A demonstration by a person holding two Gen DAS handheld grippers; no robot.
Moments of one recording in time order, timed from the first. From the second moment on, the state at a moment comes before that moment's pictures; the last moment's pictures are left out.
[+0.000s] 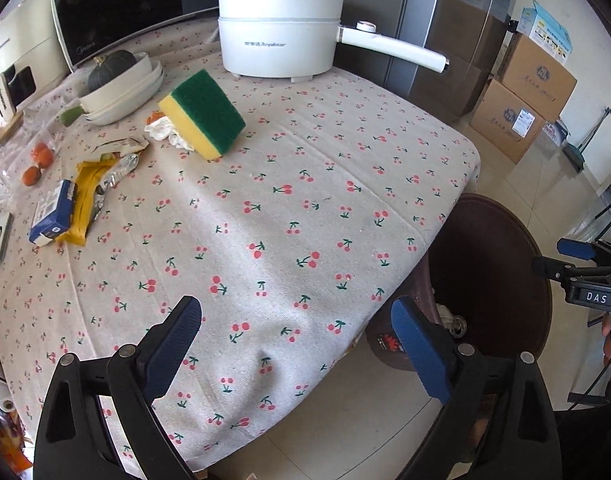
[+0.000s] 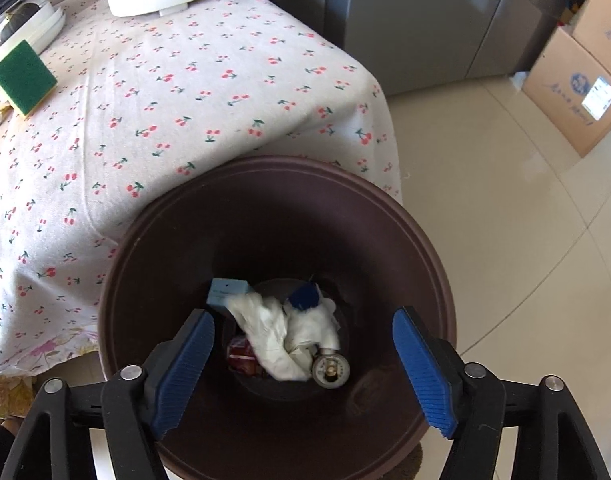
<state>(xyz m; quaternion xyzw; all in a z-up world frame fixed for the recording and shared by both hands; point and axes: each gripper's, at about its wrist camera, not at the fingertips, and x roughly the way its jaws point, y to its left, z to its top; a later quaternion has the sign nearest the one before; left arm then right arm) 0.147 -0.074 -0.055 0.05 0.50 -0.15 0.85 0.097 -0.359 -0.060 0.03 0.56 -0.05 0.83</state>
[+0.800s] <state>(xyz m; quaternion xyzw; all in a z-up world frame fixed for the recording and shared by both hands) 0.145 0.042 -0.044 0.00 0.50 -0.07 0.87 0.125 -0.281 -0.048 0.01 0.55 0.00 0.84</state>
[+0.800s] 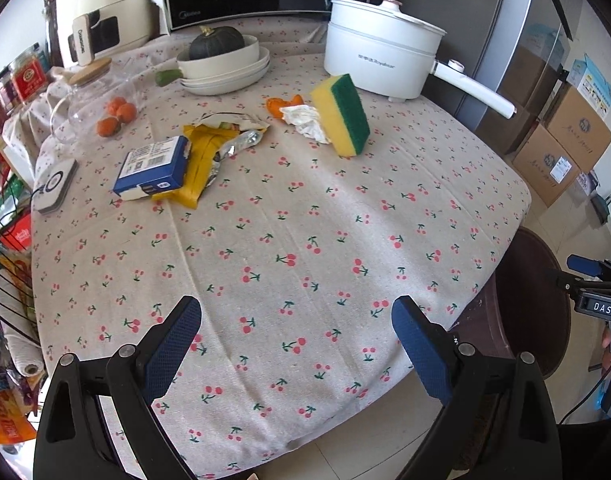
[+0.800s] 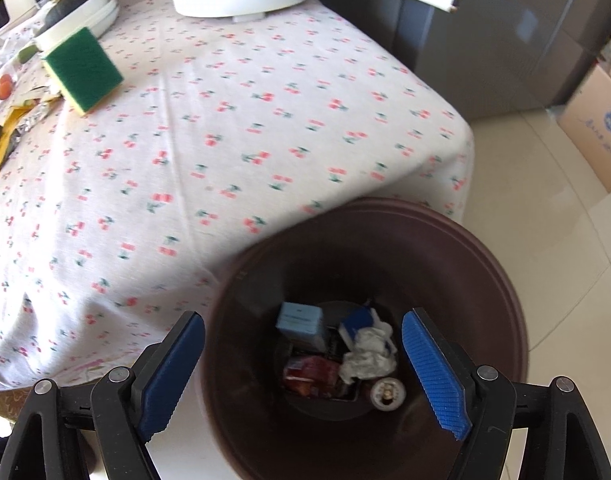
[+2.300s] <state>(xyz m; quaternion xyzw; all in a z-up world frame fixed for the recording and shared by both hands) 0.280 0.200 -0.076 0.02 0.52 0.00 0.86 0.325 -0.097 -0.051 -0.08 0.48 0.17 0.86</state>
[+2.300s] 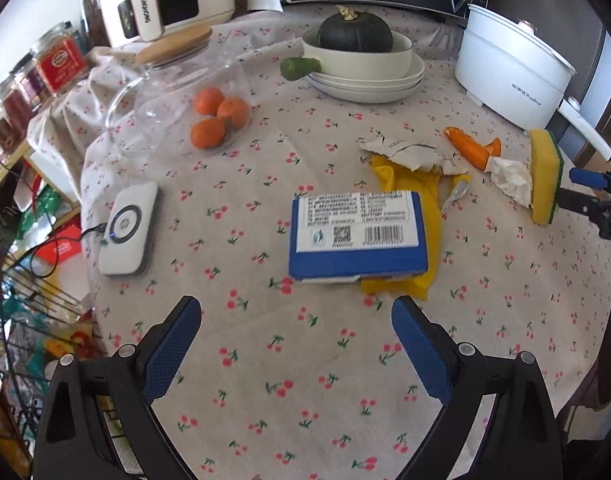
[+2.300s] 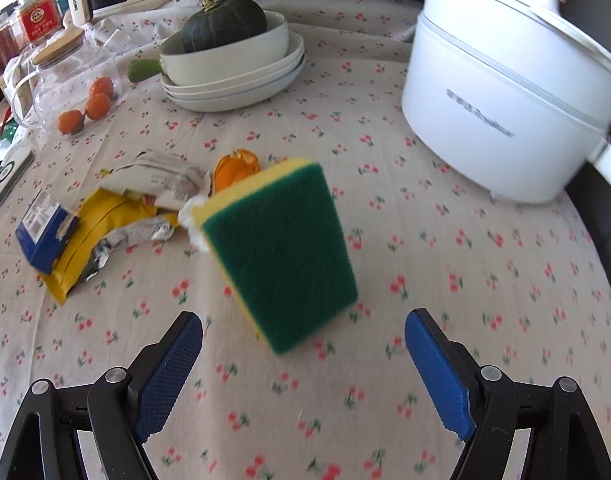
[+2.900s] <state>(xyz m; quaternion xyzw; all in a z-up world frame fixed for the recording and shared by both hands) 0.349 0.192 -0.092 -0.07 0.55 -0.02 0.83 0.363 -0.081 -0.072 -0.08 0.47 0.25 0.84</state>
